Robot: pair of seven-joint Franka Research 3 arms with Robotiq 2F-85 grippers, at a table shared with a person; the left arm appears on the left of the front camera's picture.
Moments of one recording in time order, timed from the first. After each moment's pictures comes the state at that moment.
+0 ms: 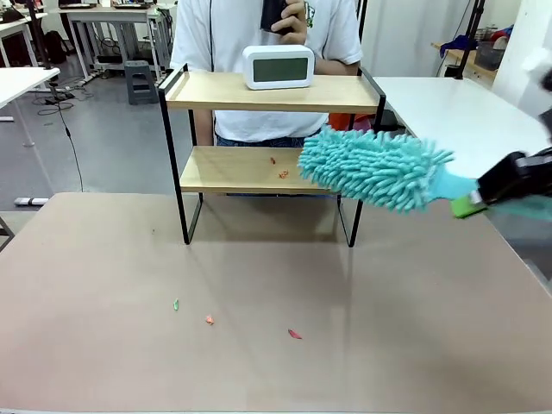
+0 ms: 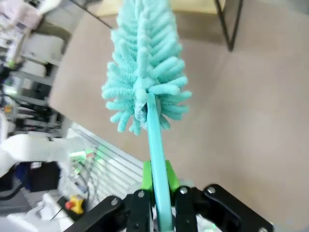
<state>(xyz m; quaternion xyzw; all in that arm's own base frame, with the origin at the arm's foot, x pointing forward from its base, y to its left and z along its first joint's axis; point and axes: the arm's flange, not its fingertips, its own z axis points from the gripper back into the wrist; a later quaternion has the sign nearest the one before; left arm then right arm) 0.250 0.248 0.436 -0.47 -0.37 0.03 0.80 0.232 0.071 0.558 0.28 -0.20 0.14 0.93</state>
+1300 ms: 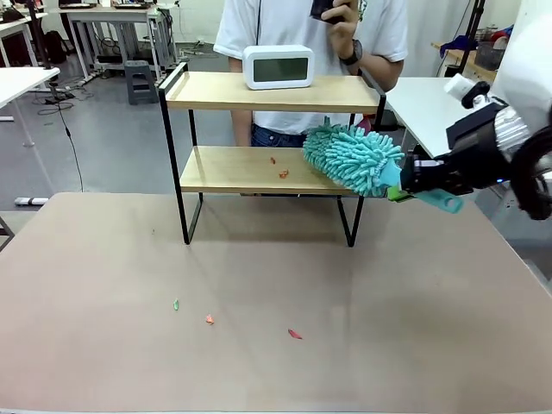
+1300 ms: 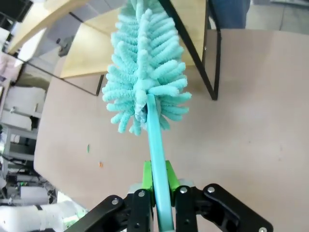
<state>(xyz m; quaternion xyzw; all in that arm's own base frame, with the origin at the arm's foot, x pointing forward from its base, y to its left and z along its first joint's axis) 0.250 0.249 0.436 -0.47 -0.37 0.03 0.80 0.321 0.125 0.497 0.25 -0.28 0.04 0.93</state>
